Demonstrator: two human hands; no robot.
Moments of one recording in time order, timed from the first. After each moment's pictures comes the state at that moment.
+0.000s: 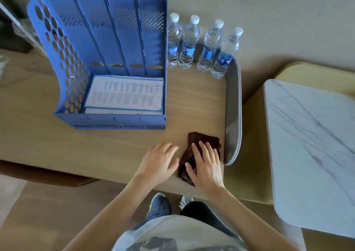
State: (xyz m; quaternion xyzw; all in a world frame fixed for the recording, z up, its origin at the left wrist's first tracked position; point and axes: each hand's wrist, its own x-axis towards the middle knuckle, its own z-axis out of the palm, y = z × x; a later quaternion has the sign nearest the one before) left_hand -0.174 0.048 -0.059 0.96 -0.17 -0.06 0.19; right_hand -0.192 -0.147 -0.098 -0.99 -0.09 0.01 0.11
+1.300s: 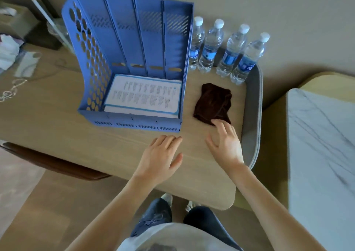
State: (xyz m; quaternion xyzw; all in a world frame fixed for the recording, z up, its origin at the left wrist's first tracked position) left_hand -0.170 0.076 -0.021 0.97 -0.15 0.05 0.16; right_hand -0.108 -0.143 -0.037 -0.95 -0.11 -0.08 0.29
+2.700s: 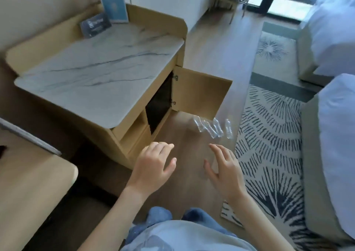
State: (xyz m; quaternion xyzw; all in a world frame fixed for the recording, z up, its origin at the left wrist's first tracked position) left_hand -0.487 -0.182 0.004 0.66 -0.71 -0.05 0.22; right_hand -0.718 -0.236 -0.015 -0.80 0.52 -0.26 0.14
